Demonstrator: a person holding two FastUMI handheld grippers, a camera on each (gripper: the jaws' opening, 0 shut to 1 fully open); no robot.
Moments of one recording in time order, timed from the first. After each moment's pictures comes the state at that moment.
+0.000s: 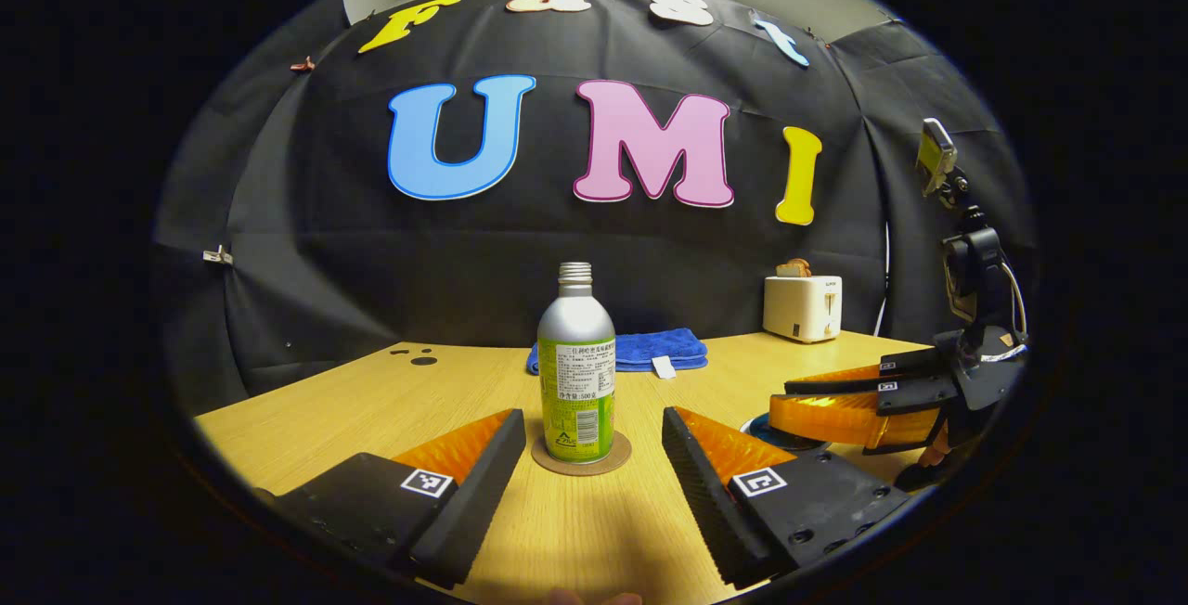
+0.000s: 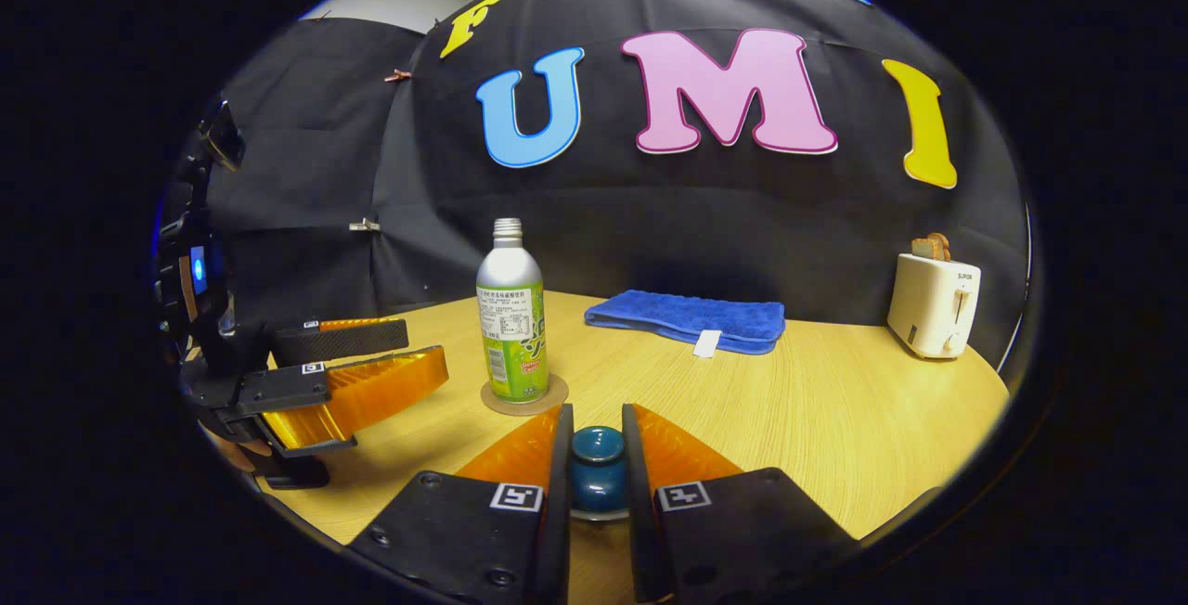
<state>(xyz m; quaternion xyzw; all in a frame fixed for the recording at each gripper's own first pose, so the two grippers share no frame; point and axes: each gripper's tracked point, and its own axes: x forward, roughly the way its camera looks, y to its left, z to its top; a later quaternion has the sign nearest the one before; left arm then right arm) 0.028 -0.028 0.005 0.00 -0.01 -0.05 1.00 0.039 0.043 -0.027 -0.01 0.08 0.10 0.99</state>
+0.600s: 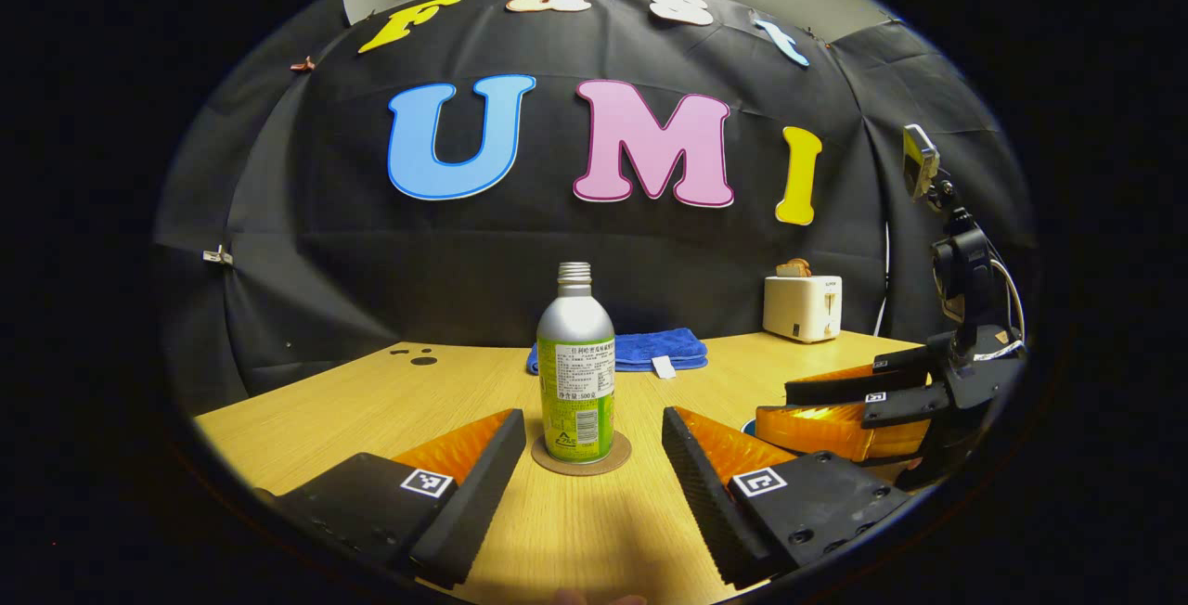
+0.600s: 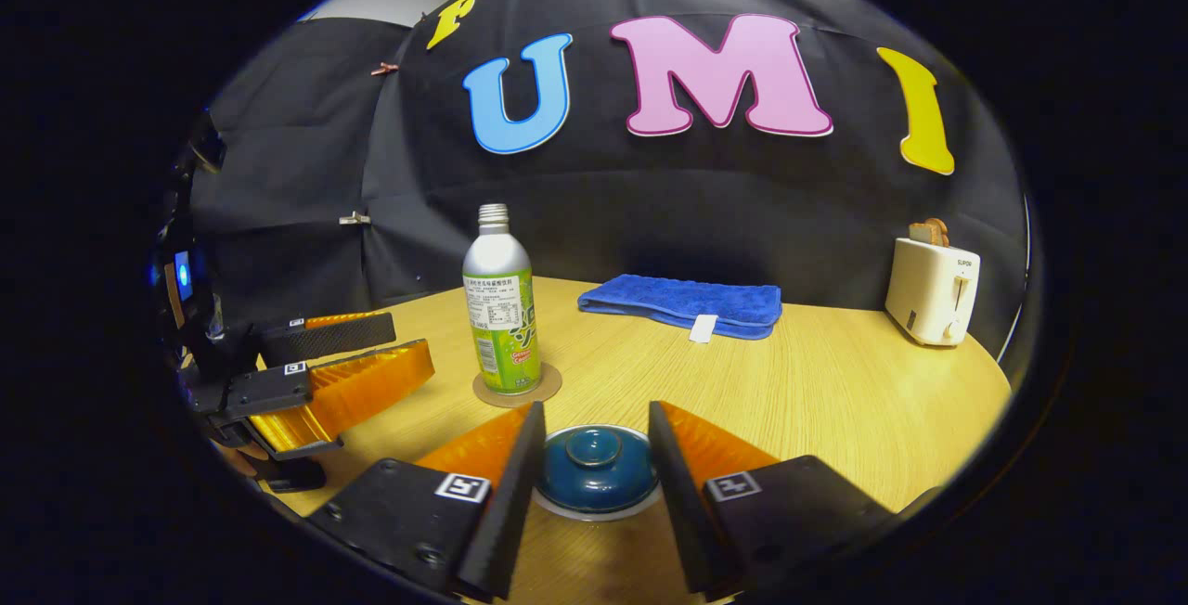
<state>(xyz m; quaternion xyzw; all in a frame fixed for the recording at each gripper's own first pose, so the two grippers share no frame) 0.030 -0.027 0.002 0.00 -0.01 -0.06 1.00 0.040 0.030 -0.029 0.01 0.10 0.08 0.99</state>
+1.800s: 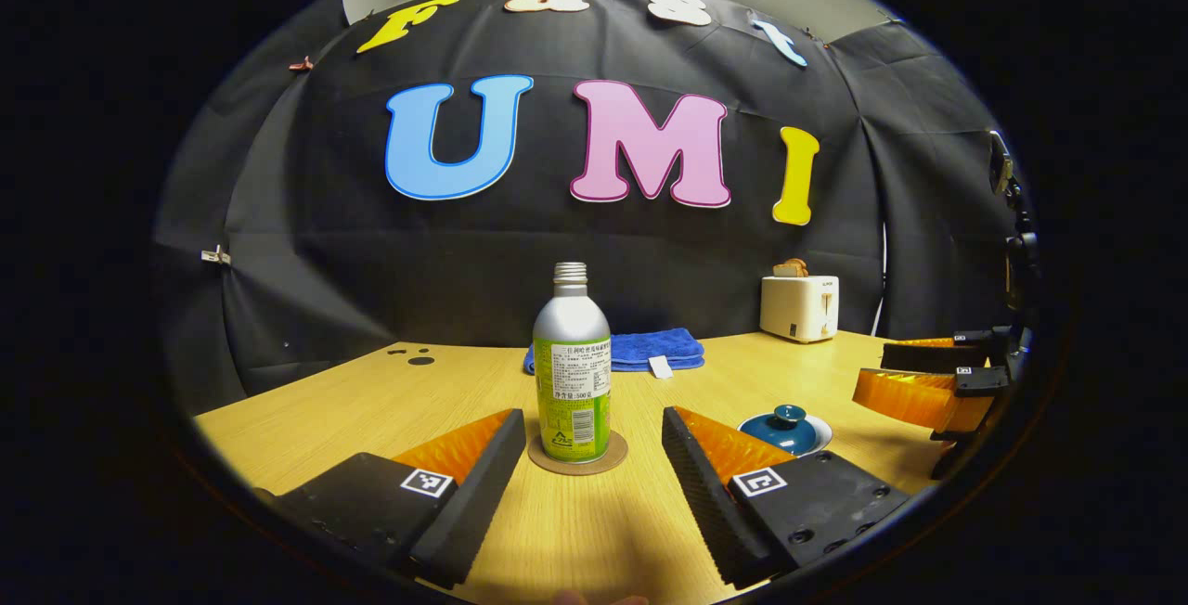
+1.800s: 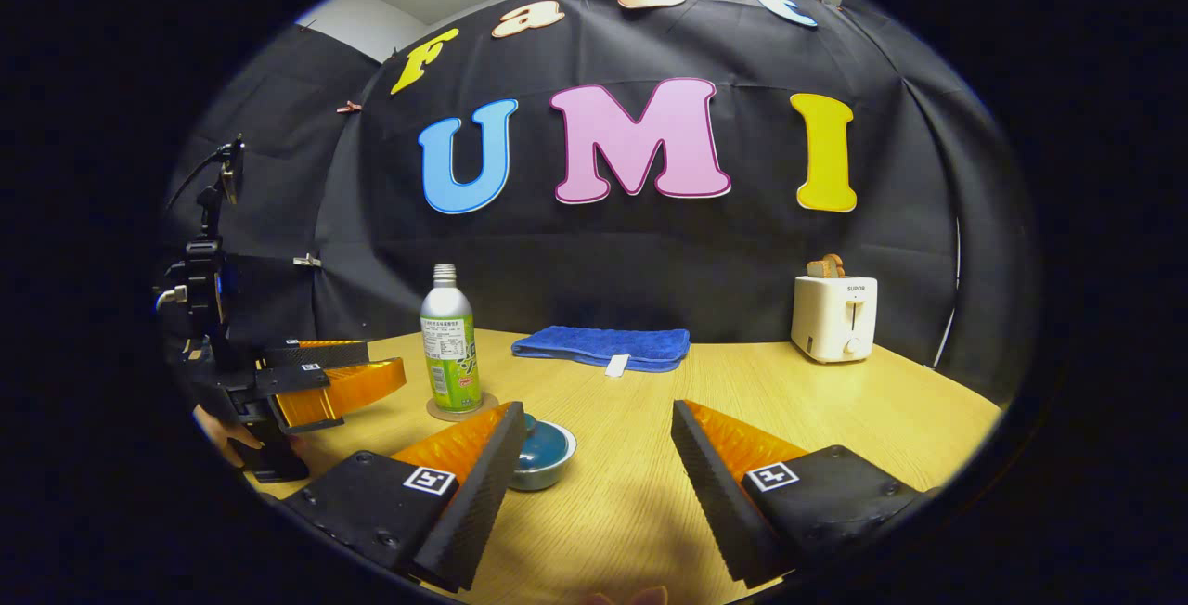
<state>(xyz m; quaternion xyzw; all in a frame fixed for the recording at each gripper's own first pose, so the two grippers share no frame) 0.031 -0.037 0.002 0.00 -0.01 -0.06 1.00 -0.021 -0.023 0.001 0.00 0.00 -0.02 1.00</state>
